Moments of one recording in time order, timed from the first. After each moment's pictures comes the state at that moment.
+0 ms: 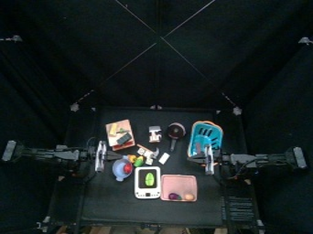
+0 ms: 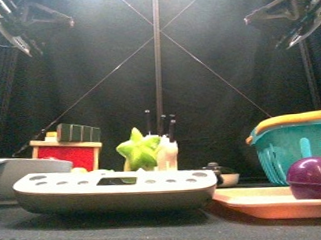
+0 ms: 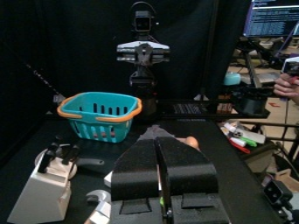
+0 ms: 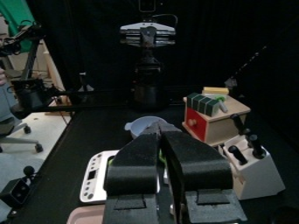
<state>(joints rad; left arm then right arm) 0.00 -0.96 1.17 0.00 -0.30 0.00 0.00 -0.96 1.17 0.00 -0.29 0.00</state>
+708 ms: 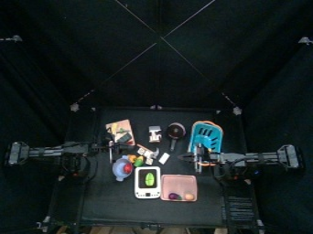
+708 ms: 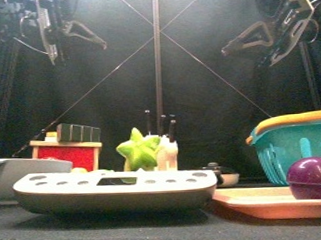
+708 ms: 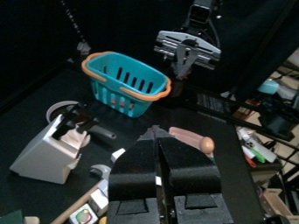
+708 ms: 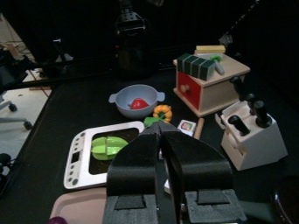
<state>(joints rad) 0.17 -0.71 0.92 -0.26 -0.05 0.00 -0.08 -0.70 1.10 0.04 -0.30 0.02</state>
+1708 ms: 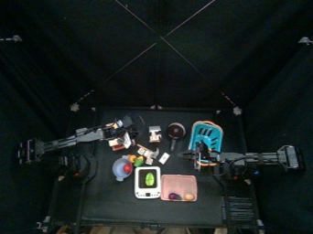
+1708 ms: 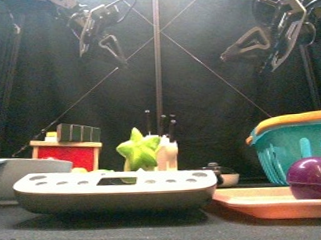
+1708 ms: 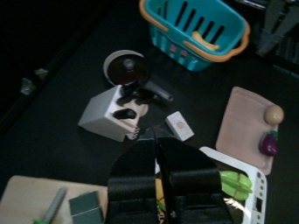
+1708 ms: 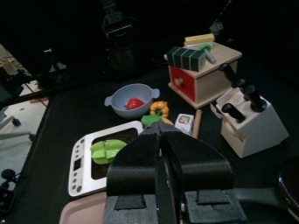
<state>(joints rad) 0.29 -0.42 0.43 0.14 0.61 -0.30 -0.10 -0.70 1.11 0.16 -0.29 0.02</state>
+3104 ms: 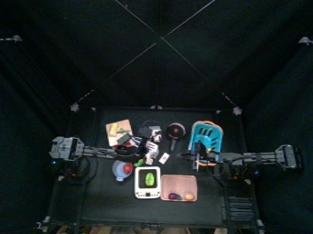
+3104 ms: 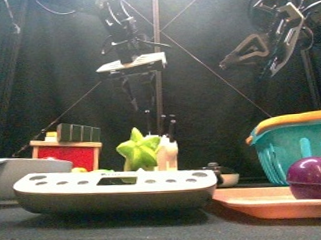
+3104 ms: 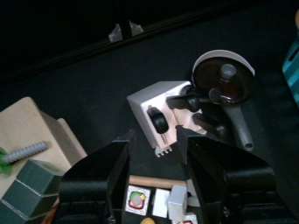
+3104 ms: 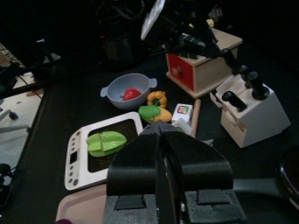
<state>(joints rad) -0.03 0.11 0.20 0.95 1.12 -1.60 -0.10 -0.65 1.11 0.17 -0.29 0.02</state>
